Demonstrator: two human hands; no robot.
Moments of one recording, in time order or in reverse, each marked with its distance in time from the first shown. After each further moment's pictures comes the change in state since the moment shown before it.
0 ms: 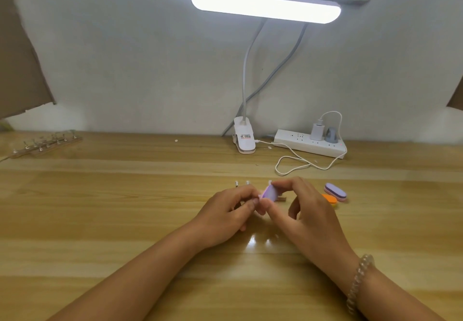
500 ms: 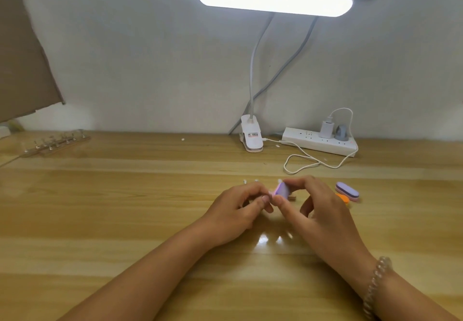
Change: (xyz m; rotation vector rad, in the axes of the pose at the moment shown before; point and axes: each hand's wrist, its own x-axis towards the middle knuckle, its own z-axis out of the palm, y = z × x) left_hand 0.002 -0.002 0.001 -0.037 0.029 -0.013; right_hand 0.000 0.004 0.001 -0.009 0.015 0.027
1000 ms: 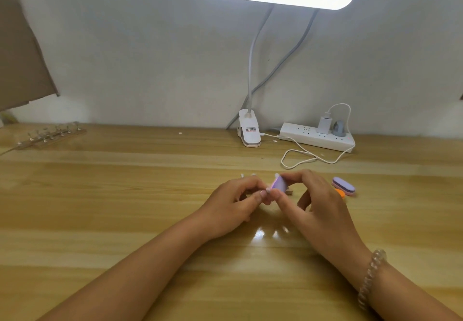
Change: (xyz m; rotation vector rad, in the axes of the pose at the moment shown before) left_hand 0.000 0.001 -0.001 -0.013 -0.009 0.011; right_hand 0.000 0.000 0.000 0.013 0.000 -0.014
